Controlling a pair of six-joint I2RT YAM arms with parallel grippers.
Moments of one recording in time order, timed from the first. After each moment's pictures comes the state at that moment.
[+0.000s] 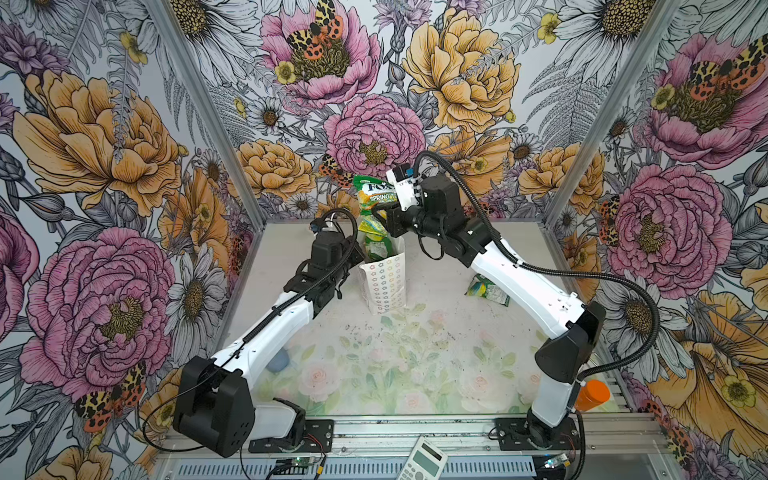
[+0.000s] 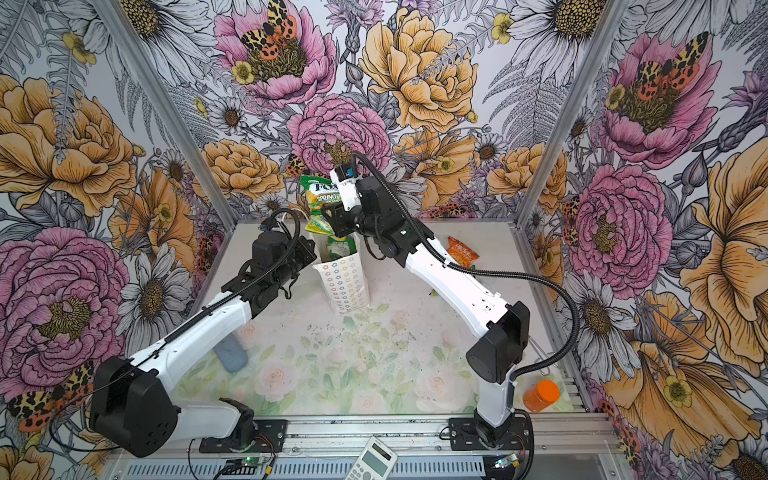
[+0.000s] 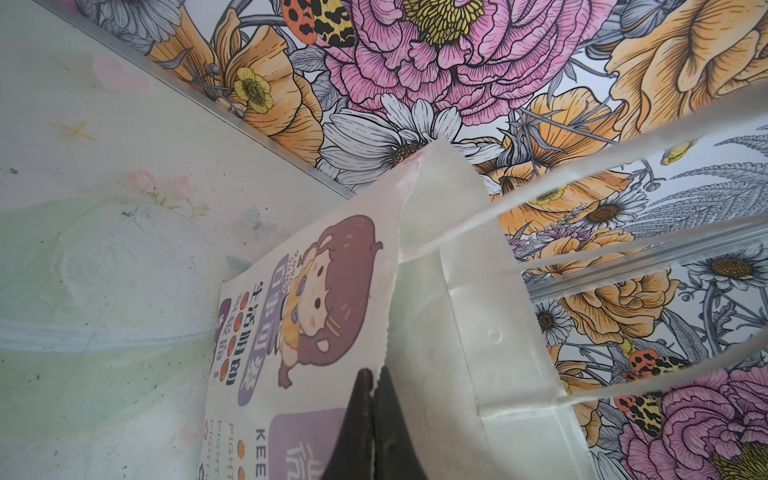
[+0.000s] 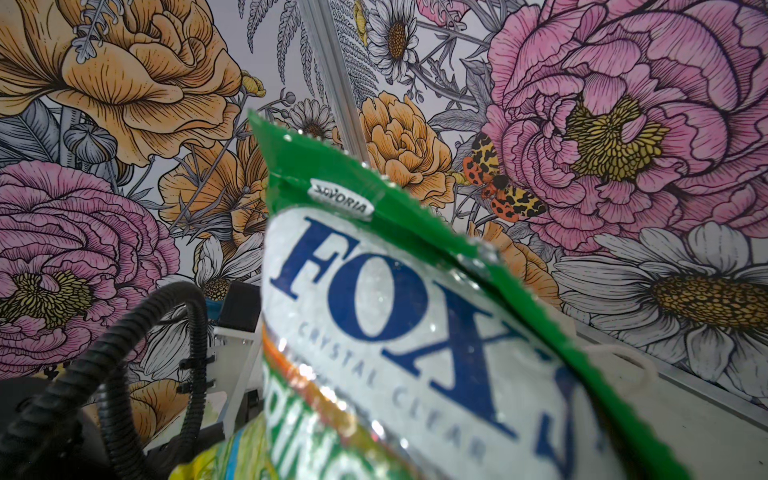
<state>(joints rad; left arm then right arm) -0.40 1.34 1.04 -0.07 -0.12 -0.82 0.70 1.85 2.00 -0.43 -0.19 0.20</state>
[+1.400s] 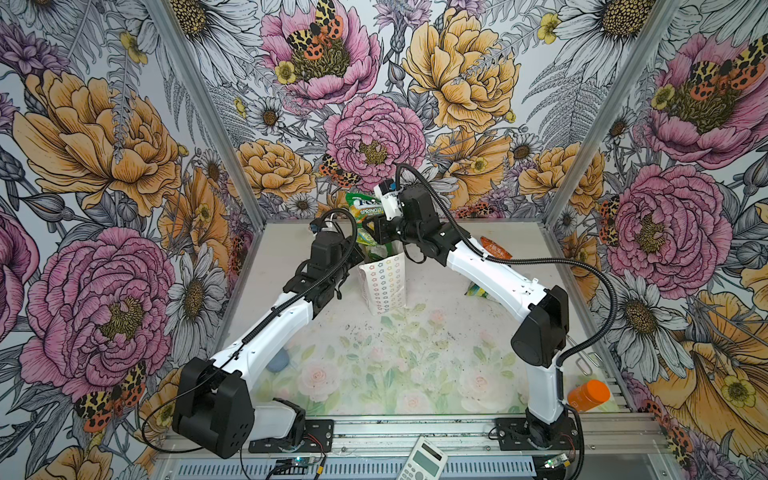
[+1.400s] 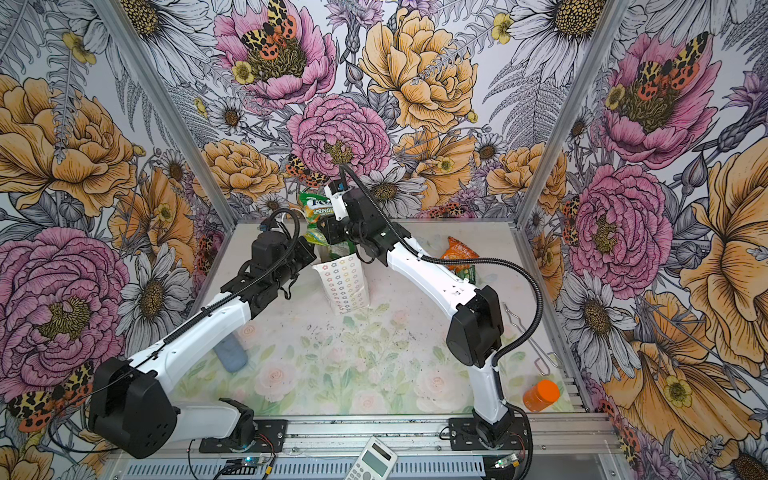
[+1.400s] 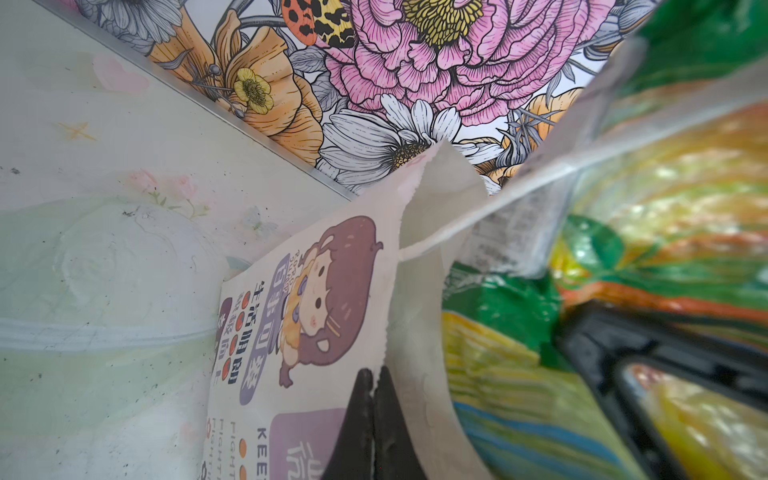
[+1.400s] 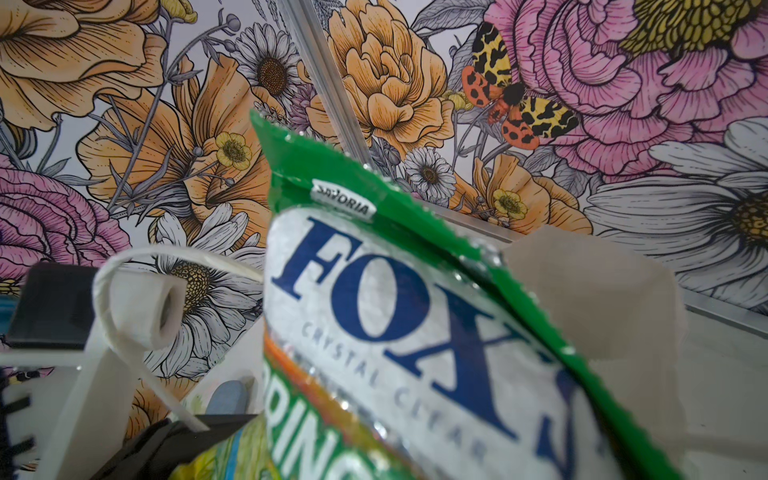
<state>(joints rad) -0.40 1.33 1.04 -0.08 -0.12 -0.82 0.70 2.01 2.00 -0.40 -0.20 0.28</state>
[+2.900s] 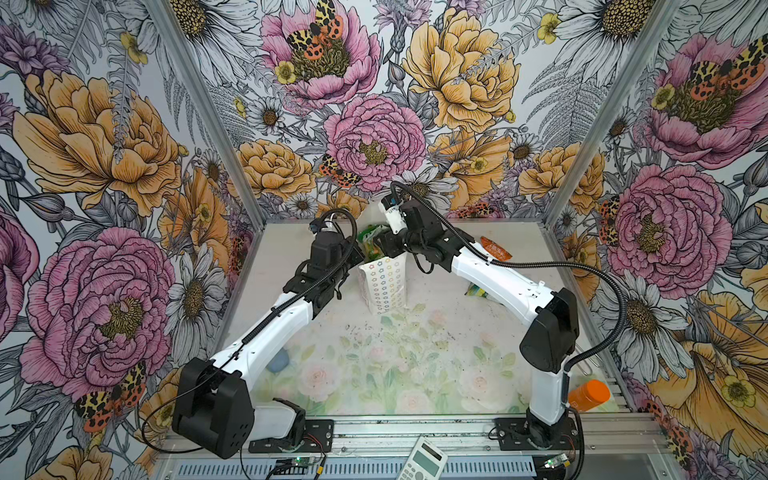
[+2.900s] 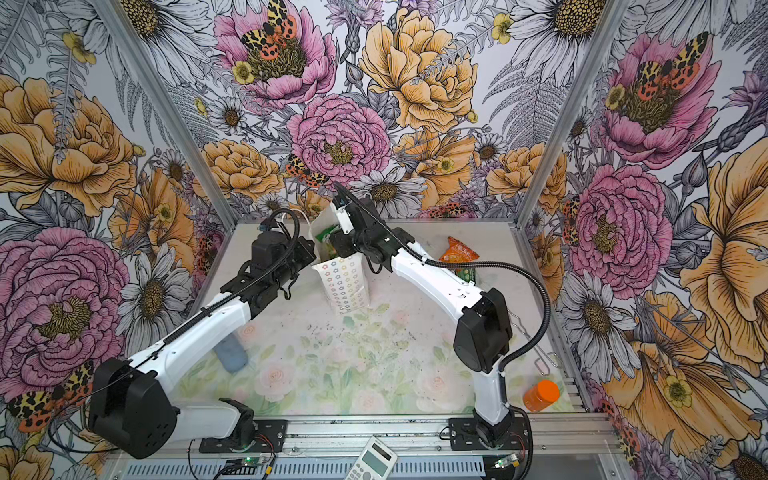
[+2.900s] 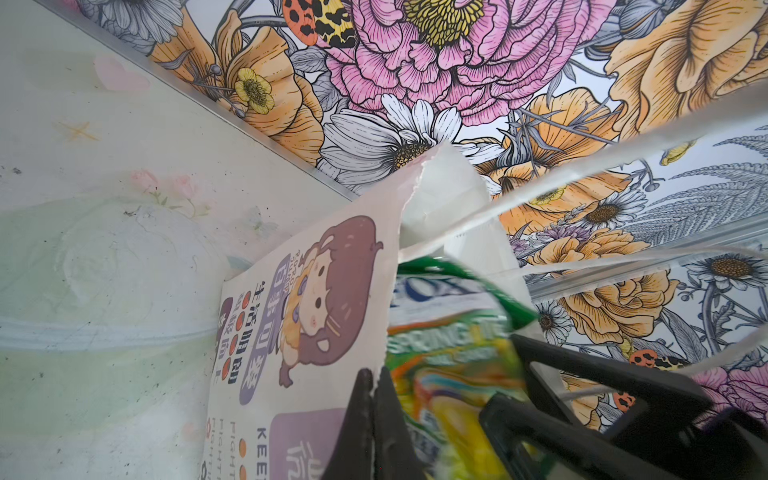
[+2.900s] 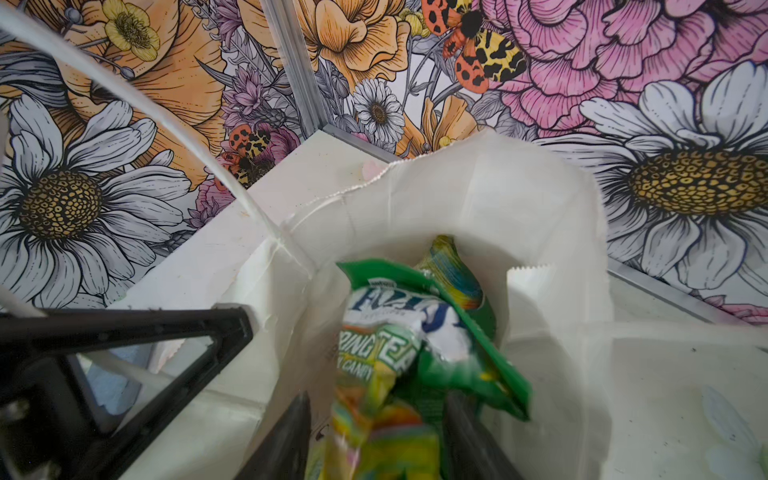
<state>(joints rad) -0.40 1.33 1.04 -0.08 -0.12 -0.82 0.70 1.94 1.90 -0.51 -0.07 0.09</state>
